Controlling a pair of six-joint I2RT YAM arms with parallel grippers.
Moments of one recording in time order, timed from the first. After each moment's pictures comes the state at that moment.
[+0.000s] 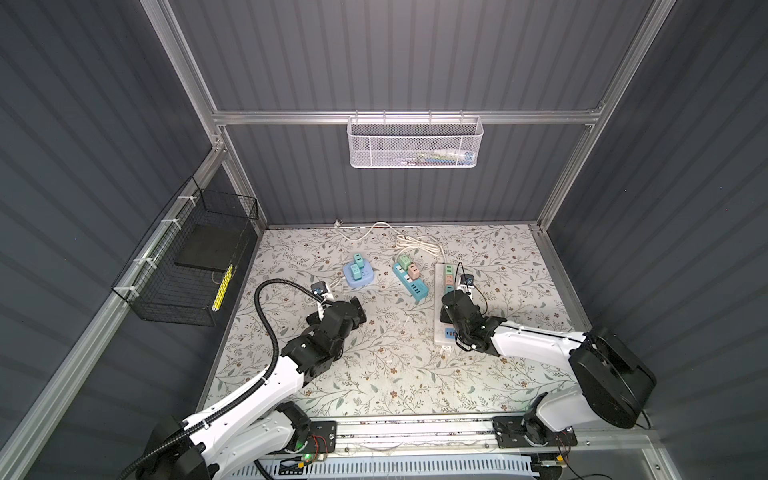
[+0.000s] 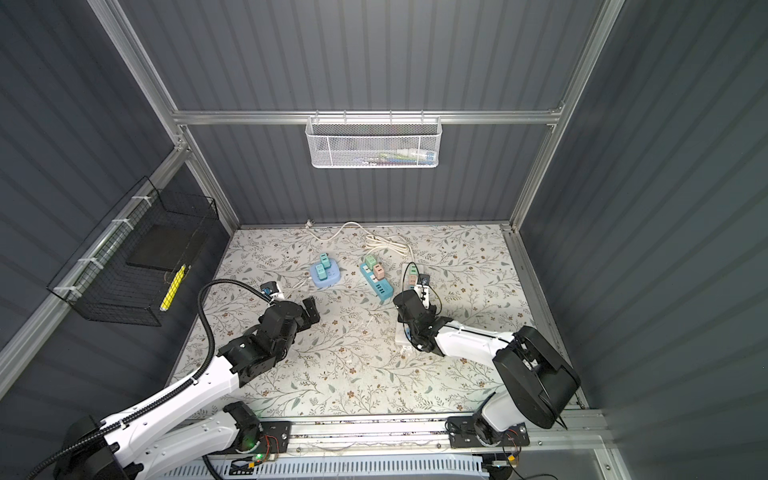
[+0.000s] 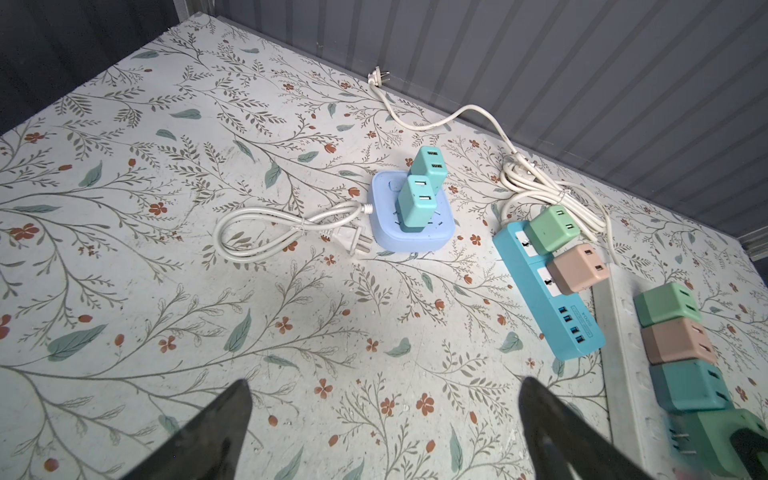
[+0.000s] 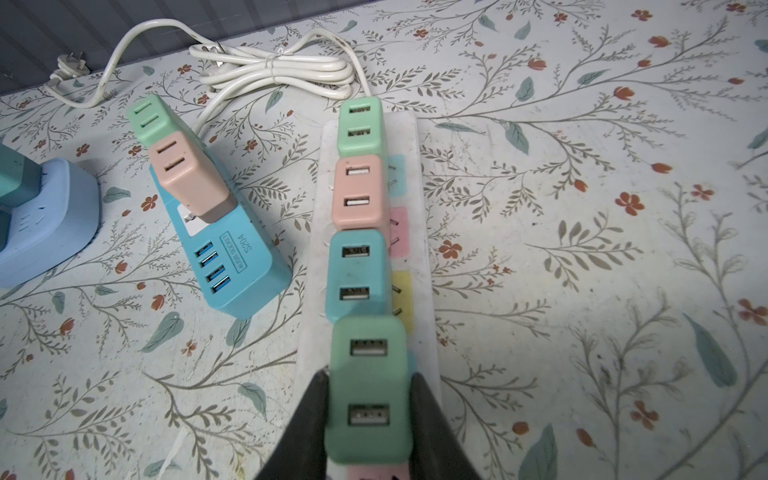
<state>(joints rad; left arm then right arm) -0.72 0.96 0.61 -0.28 -0.61 -0.73 0.72 1.48 0.68 0.07 0.56 0.63</state>
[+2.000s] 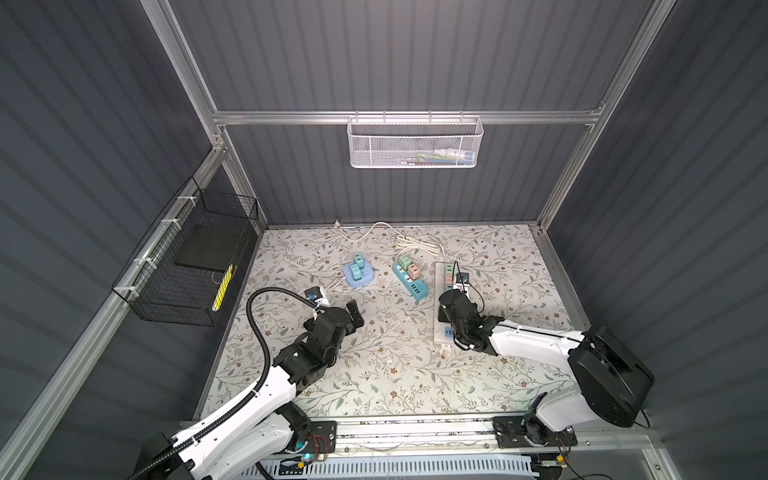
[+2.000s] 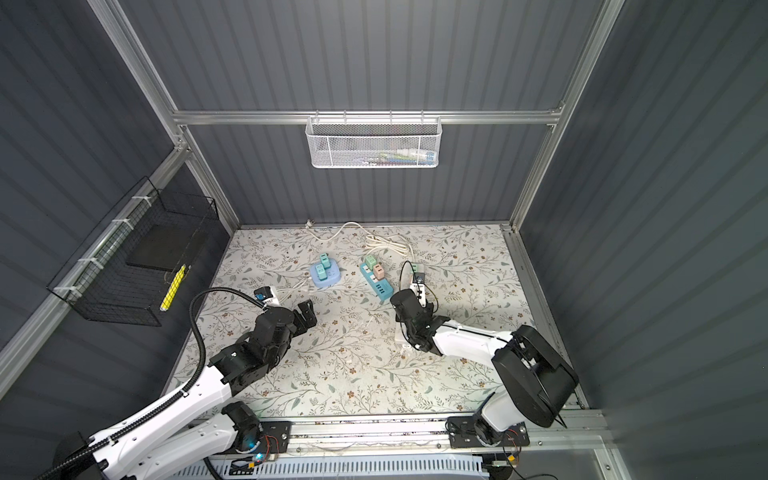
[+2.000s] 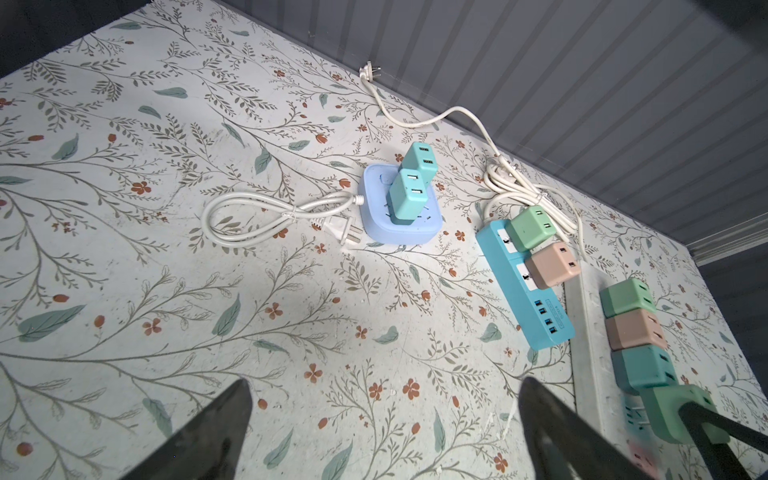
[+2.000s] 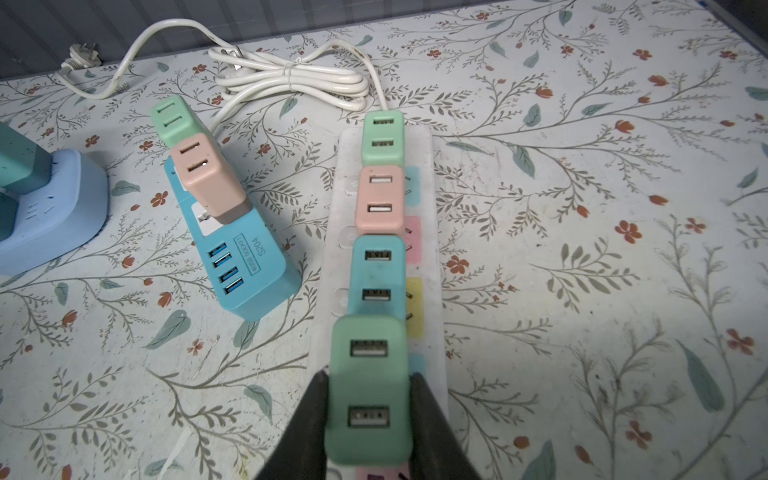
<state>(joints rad) -0.71 0.86 0.55 -0.28 -0.56 -0.77 0.74 1.50 0.70 0.08 0.58 0.58</state>
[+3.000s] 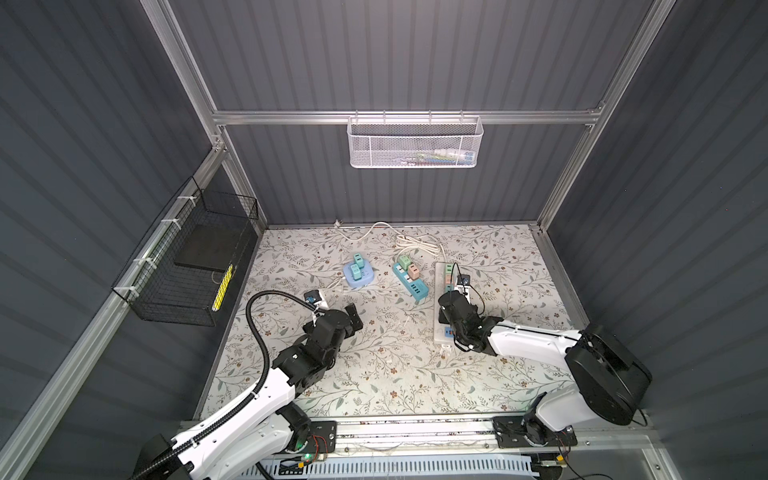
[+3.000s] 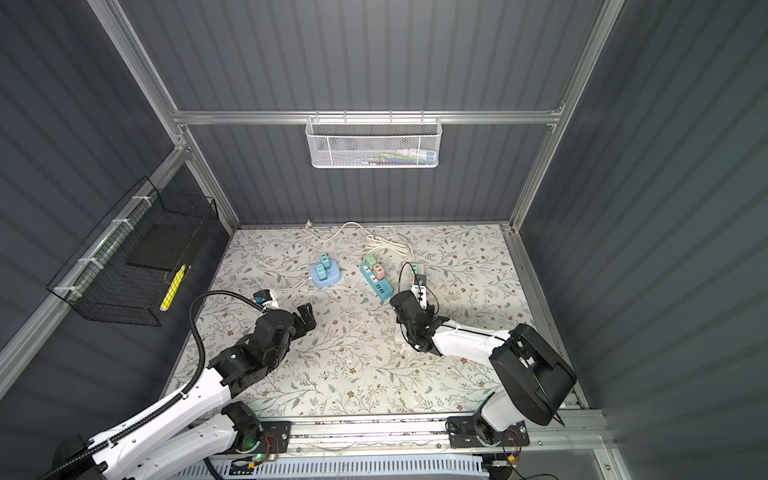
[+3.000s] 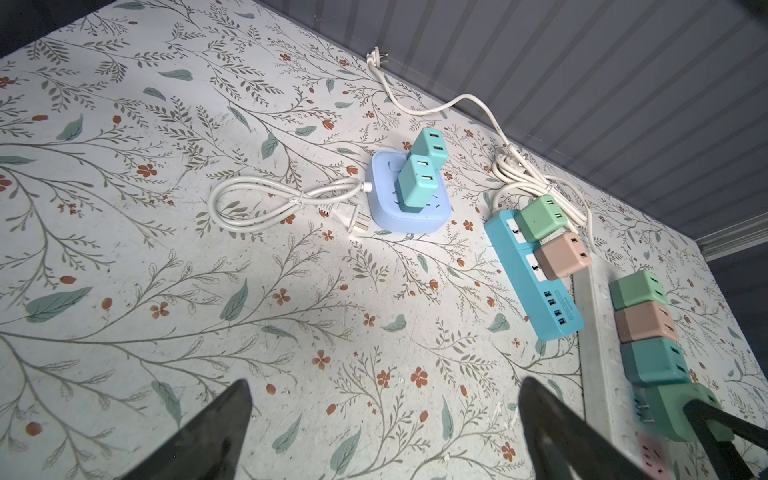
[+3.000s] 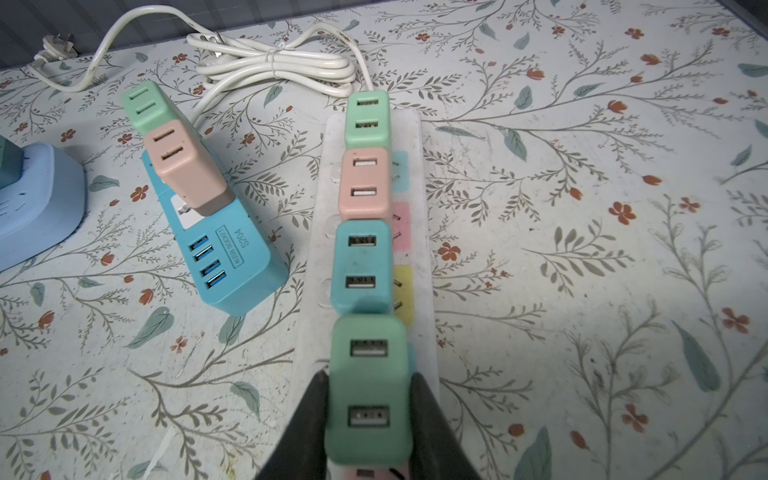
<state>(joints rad) -0.71 0.84 0.54 -0.30 -0.56 -0.79 0.74 1.51 0.69 0.07 0.59 0.60</state>
